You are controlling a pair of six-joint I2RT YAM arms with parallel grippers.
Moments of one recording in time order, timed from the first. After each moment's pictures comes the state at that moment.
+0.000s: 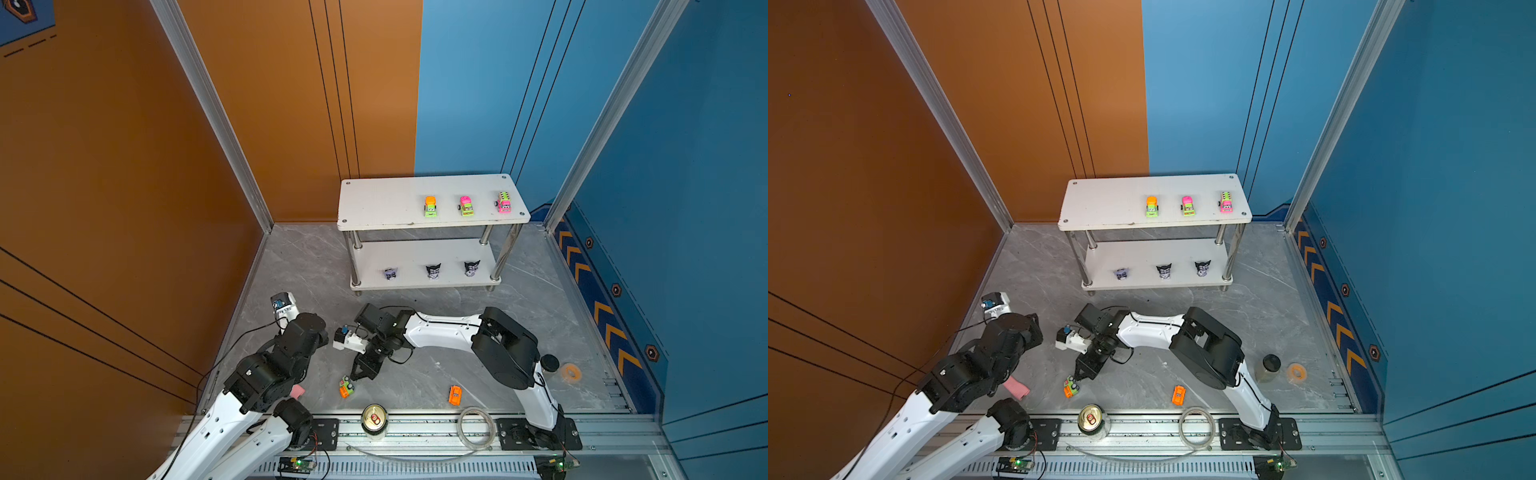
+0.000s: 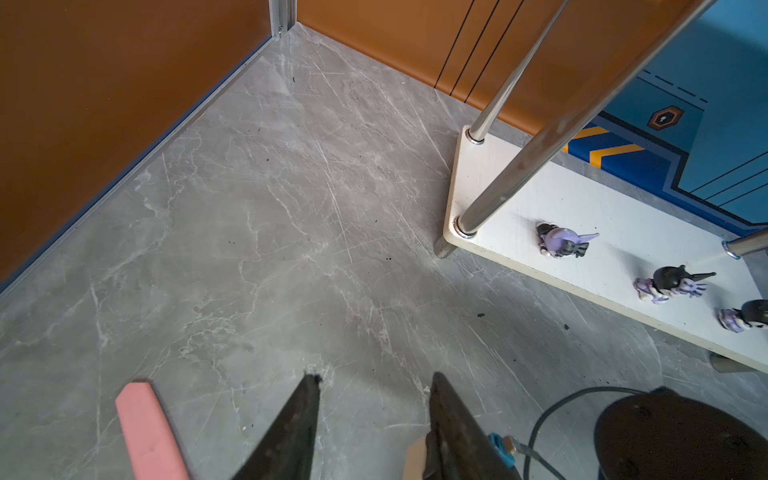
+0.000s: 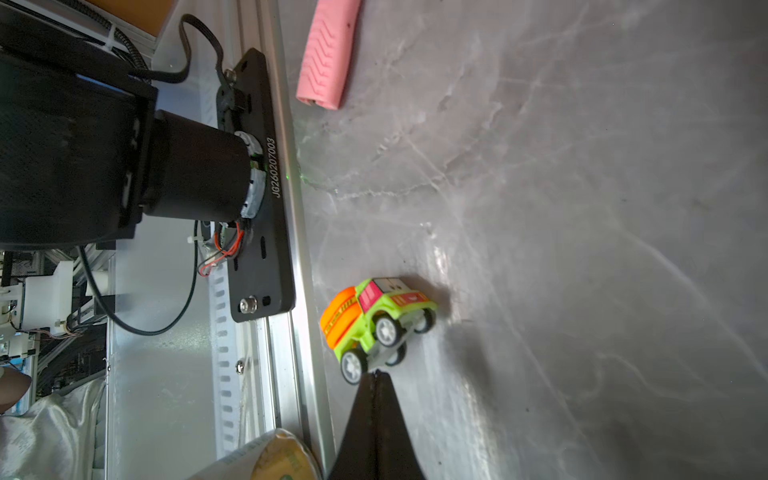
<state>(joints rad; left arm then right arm) -0.62 0.61 0.77 -0.91 -0.63 -0.83 1.09 2.11 1.47 -0.43 -0.68 0.07</state>
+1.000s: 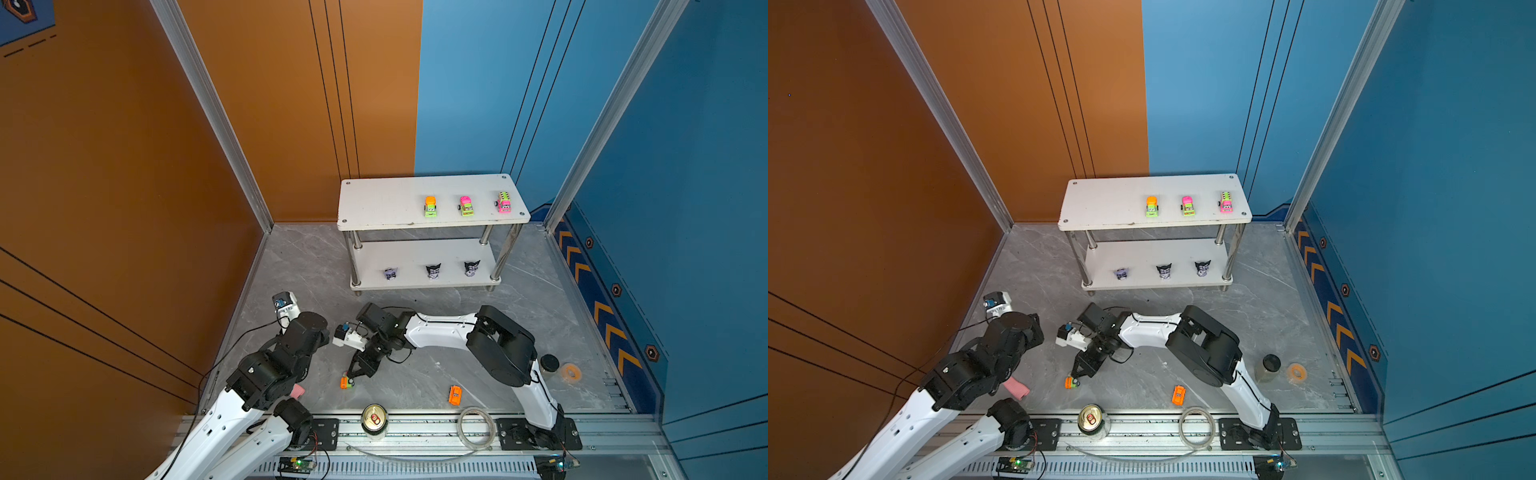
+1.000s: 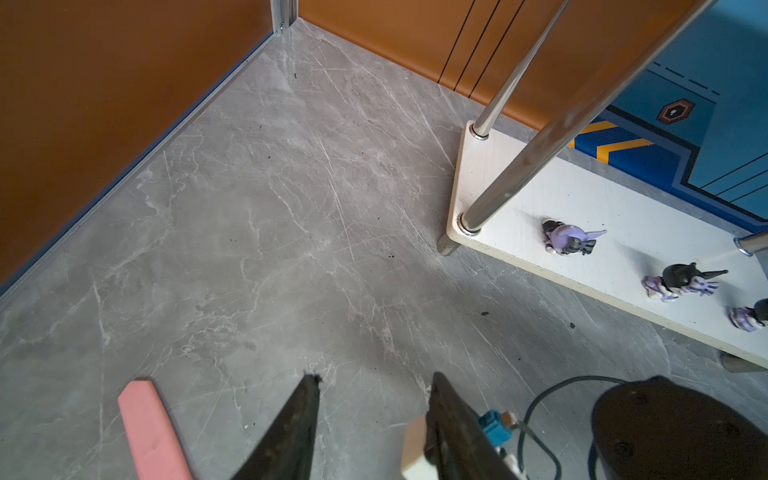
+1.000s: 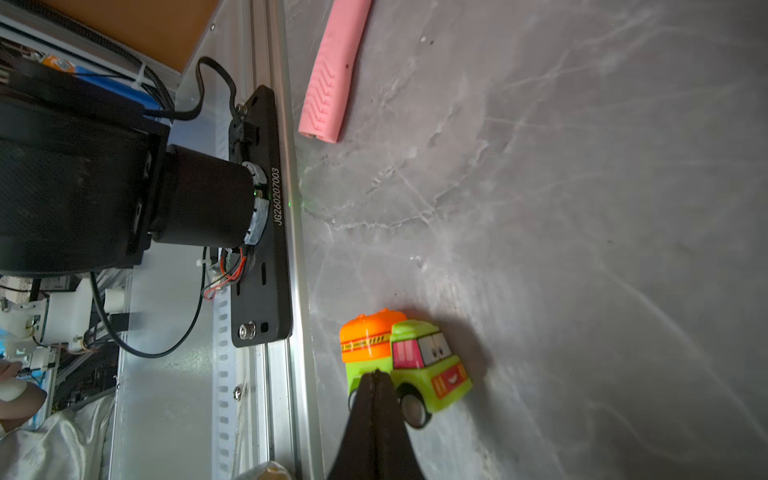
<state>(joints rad) -0.62 0.63 0.77 -0.91 -0.63 -0.83 1.05 2.13 1.40 -0.27 -0.72 0.13</state>
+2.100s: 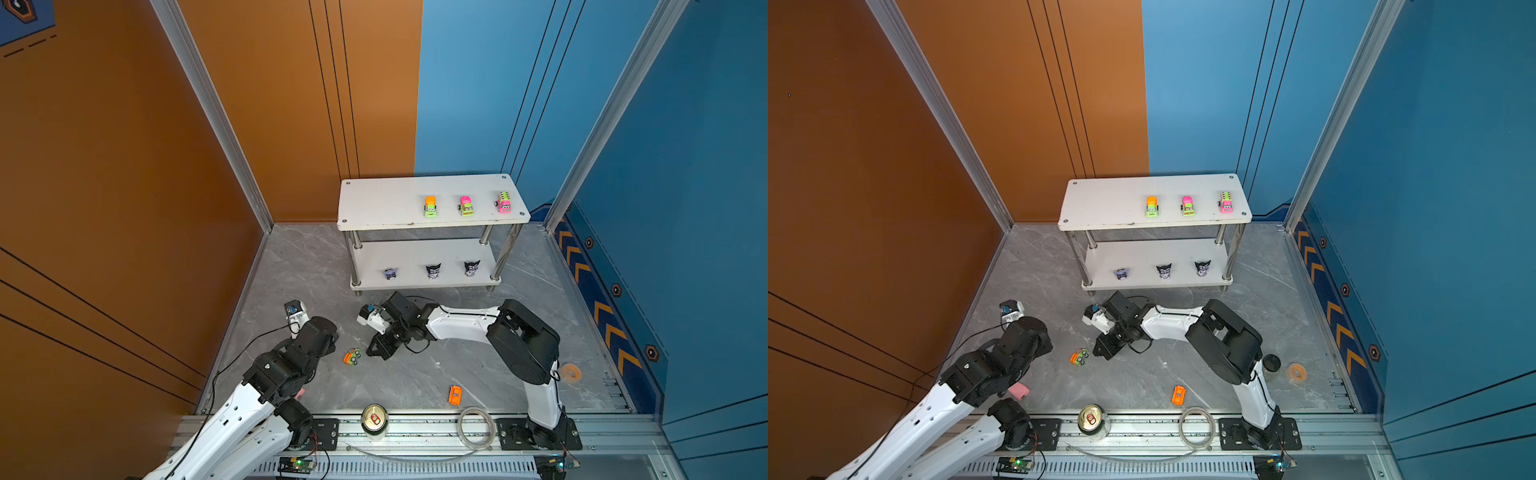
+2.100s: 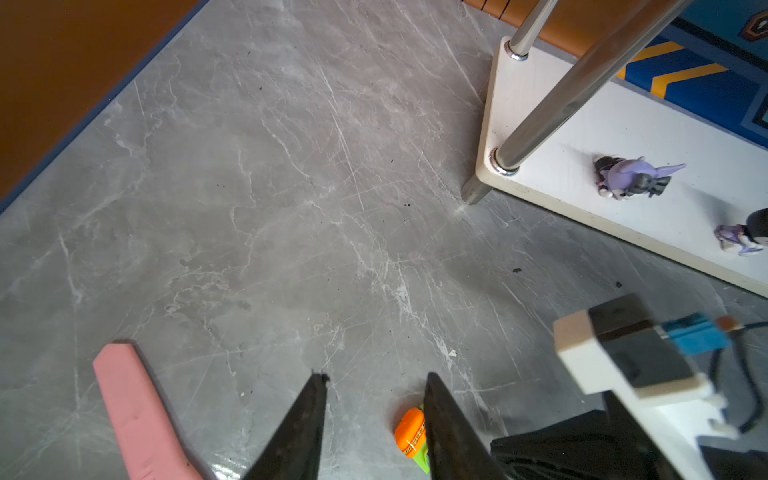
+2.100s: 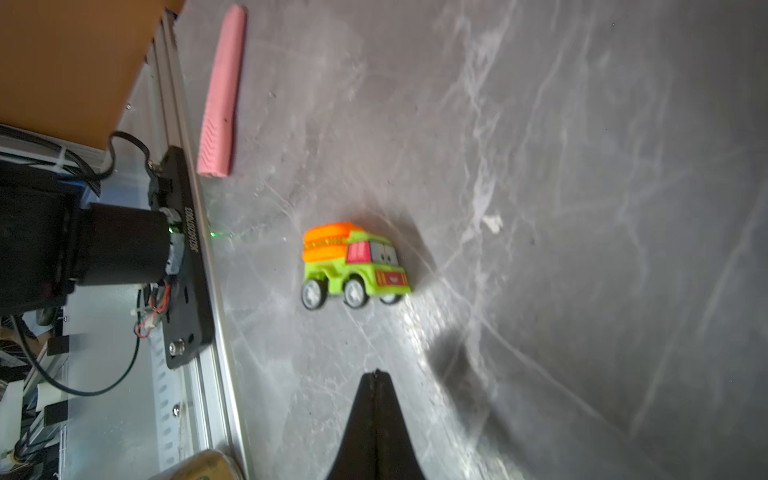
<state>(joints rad) -0.62 0.66 0.63 -0.87 -0.55 -0.88 0.95 2.00 1.27 -0.21 -0.57 0.21</state>
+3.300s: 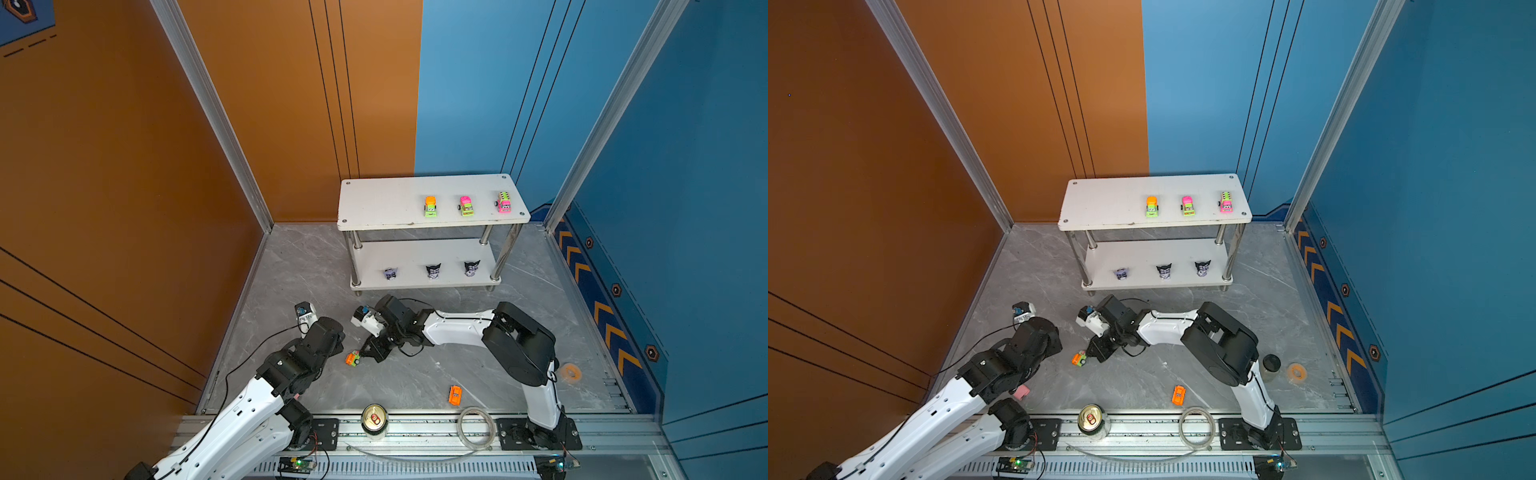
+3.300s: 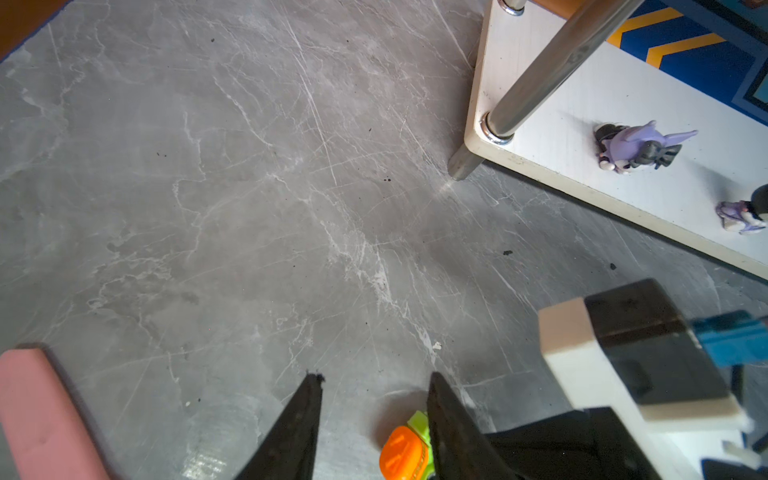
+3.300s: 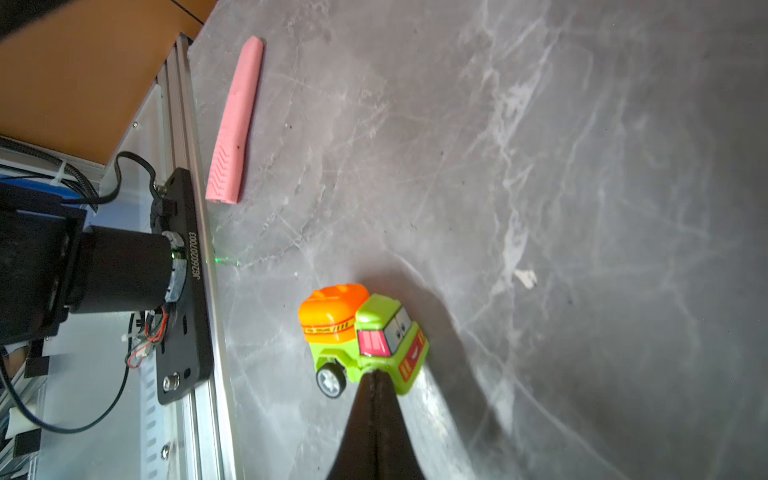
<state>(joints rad) -0.61 0.70 0.56 -0.73 -0.48 -0.88 0.99 2.01 1.21 -0.09 -0.53 0.24</state>
